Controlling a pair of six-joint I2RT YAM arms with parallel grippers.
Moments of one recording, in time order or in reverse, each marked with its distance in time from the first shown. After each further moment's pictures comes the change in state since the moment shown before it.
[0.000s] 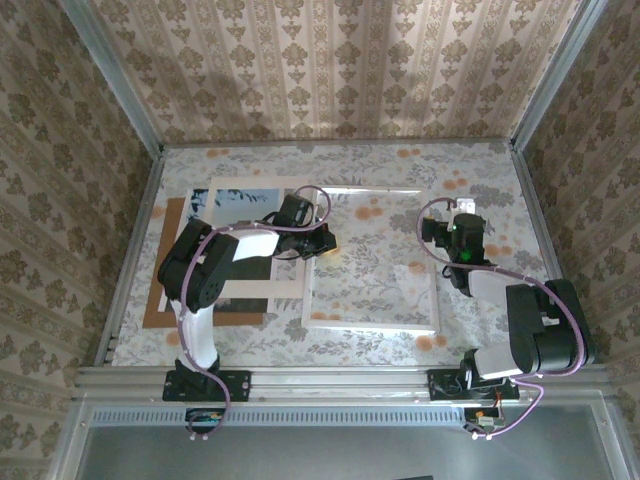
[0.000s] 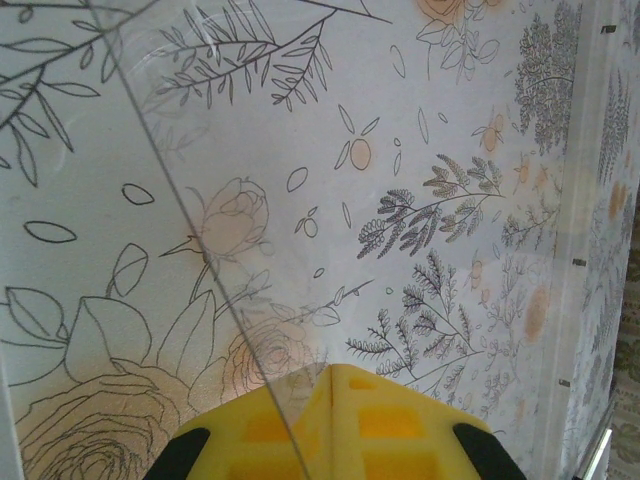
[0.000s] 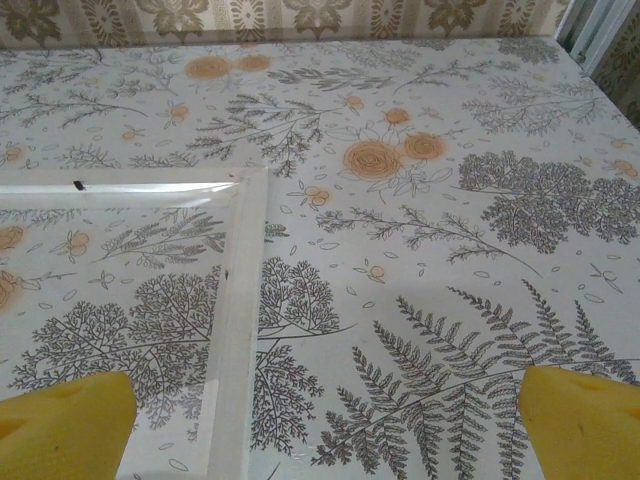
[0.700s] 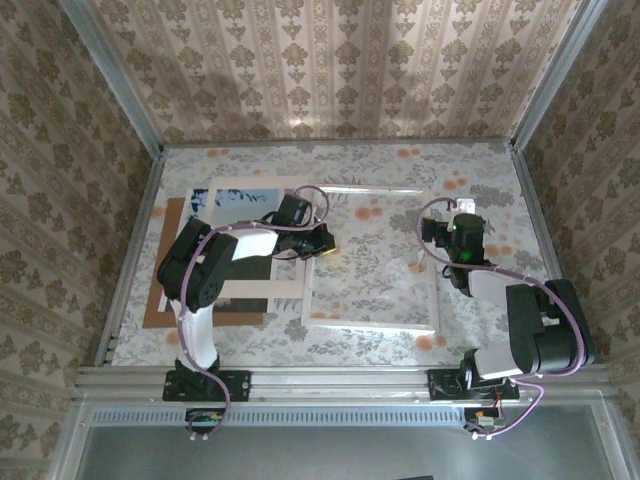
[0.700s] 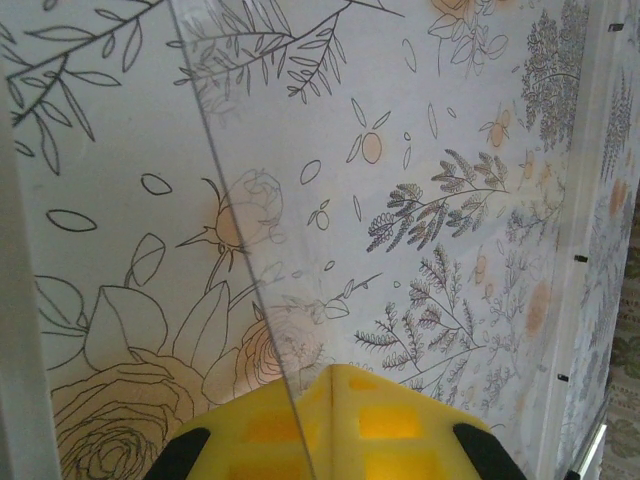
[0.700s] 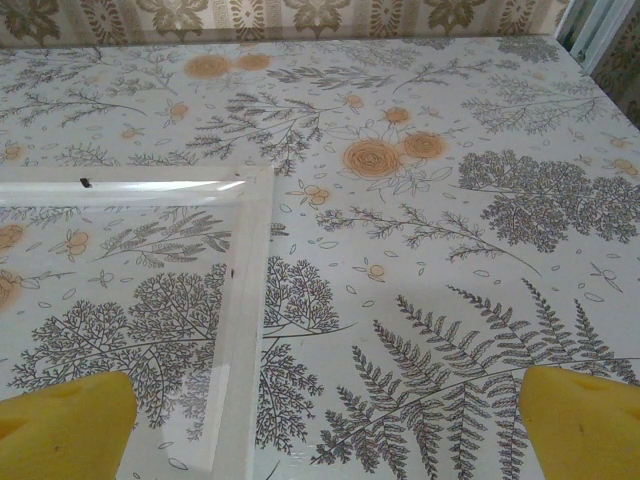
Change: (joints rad) left arm 0.010 0.000 0.000 -0.014 0.015 -0.003; right arm 0.000 0.000 0.000 0.000 0.000 0.000
